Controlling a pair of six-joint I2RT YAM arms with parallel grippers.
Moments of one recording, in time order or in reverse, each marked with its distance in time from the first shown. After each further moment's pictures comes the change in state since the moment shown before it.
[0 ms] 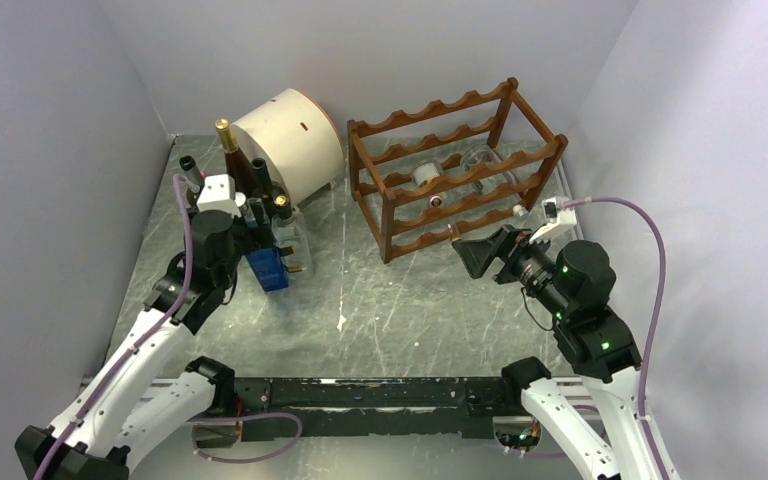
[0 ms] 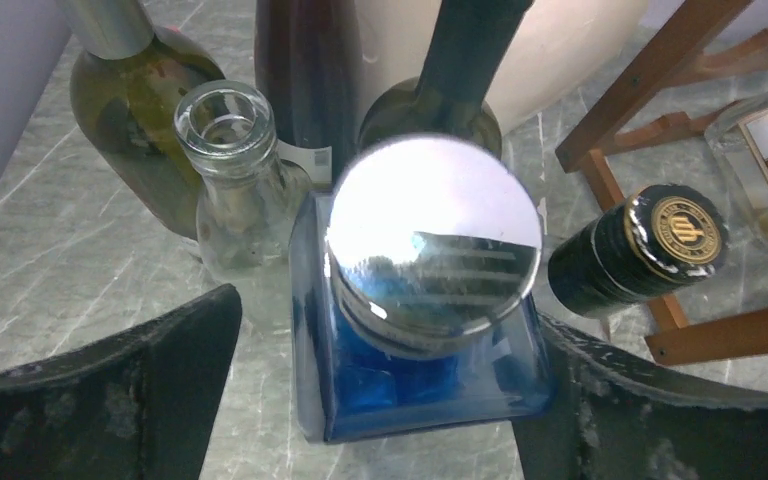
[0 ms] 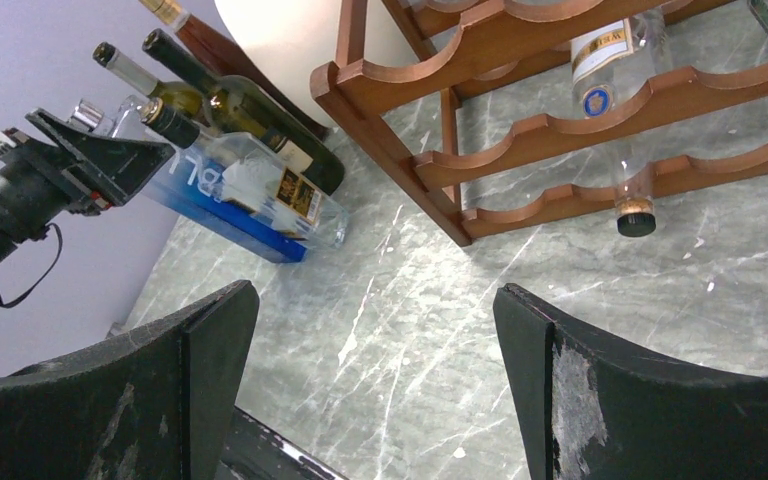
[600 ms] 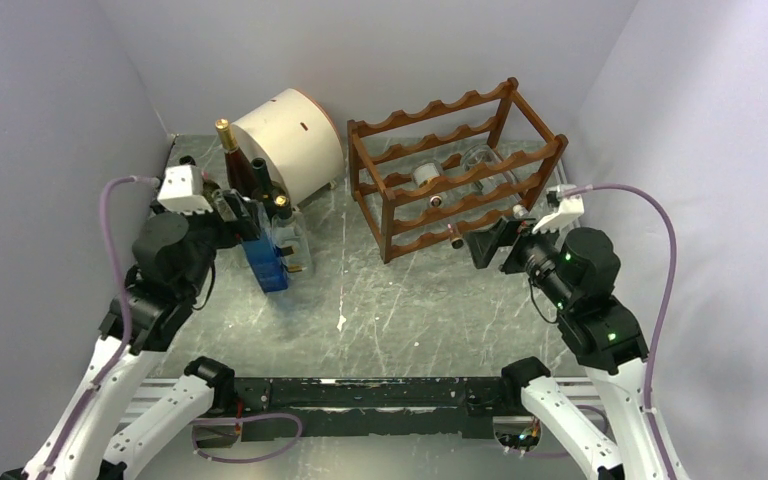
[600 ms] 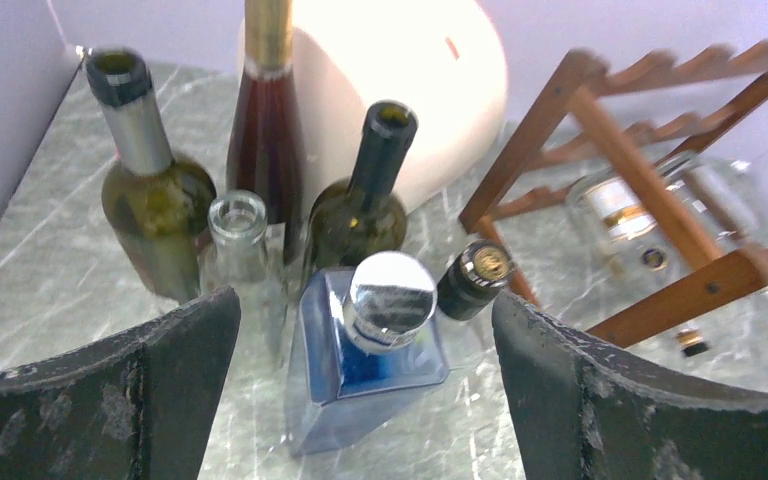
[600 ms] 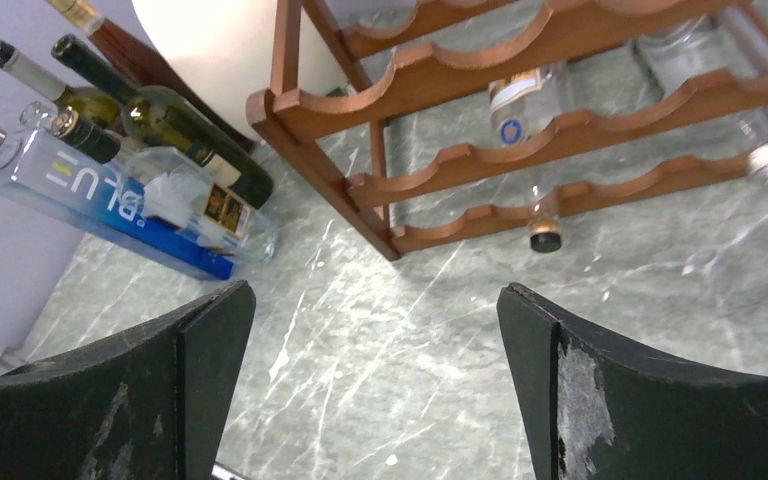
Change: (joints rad) left arm 0.000 -0.122 0.170 -0.118 0.090 -0.011; right arm 0.000 0.068 0.086 -0.064 0.106 -0.121
